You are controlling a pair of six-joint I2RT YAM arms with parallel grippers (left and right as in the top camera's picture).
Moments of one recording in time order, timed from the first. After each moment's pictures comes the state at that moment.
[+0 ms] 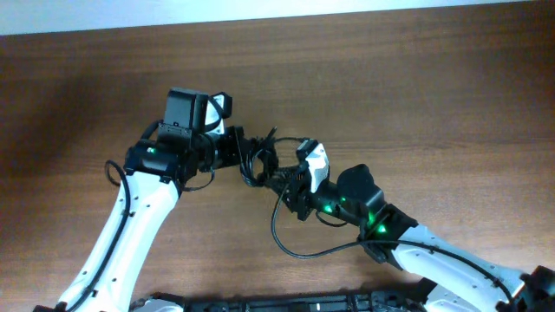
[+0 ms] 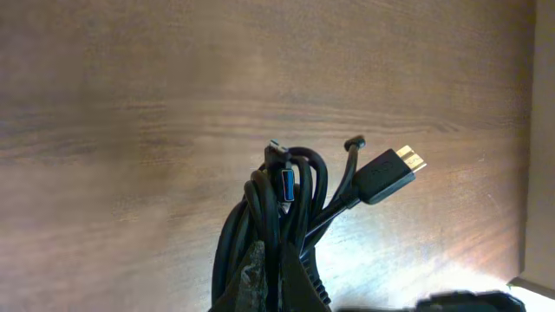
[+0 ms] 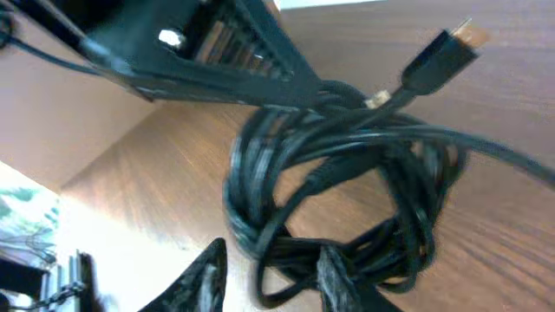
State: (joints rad) left arm -0.28 1.39 1.14 -0.74 0.40 -0.45; right arm 0.69 1.25 0.44 0.53 -0.33 0.39
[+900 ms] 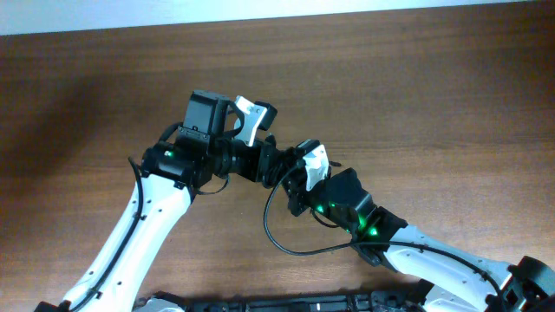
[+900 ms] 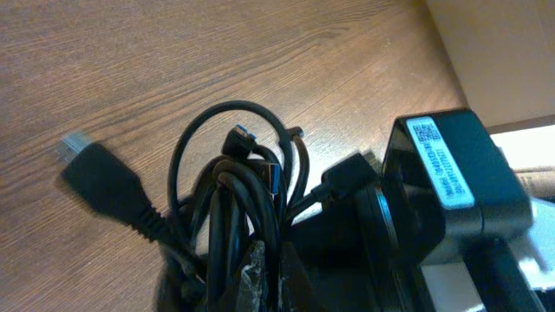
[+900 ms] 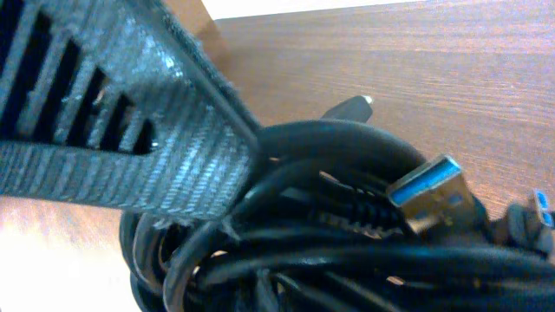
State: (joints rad) left arm -0.39 1.39 1.14 -0.70 0.66 -0.12; right arm 0.76 1.30 0.44 0.55 -0.06 0.38
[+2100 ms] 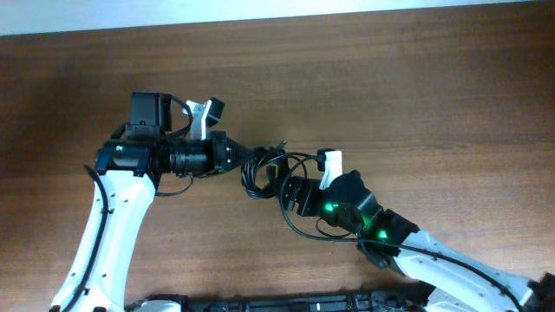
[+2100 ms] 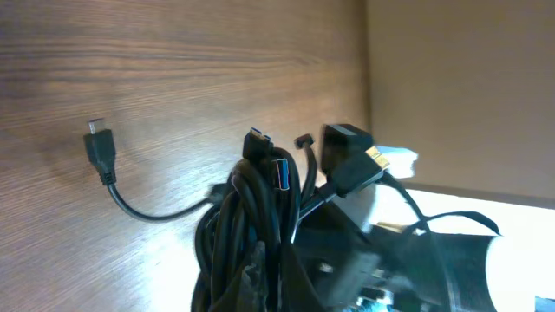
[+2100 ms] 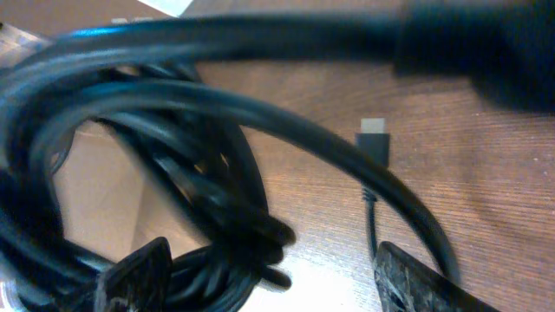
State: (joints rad) left arm -0.10 1.39 1.14 -0.87 0.95 -0.26; right arm 0.73 1.23 0.44 0.34 -0.15 0.99
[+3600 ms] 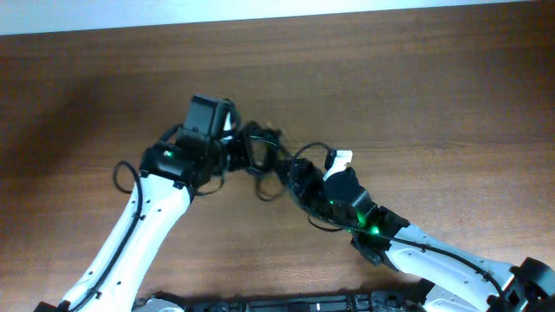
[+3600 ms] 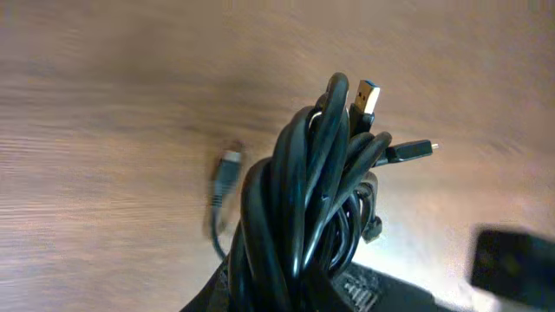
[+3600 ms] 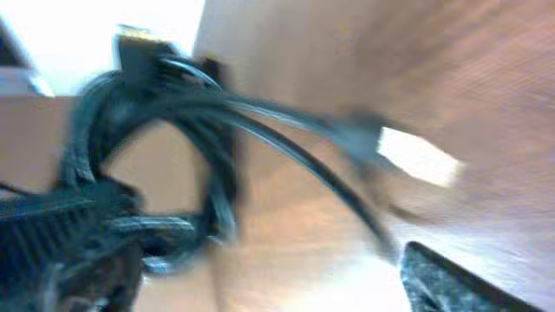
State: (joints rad) left arm -0.37 1.39 1.14 -0.77 0.15 -0.57; right arm 0.73 1.29 0.44 0.38 -0.07 1.41
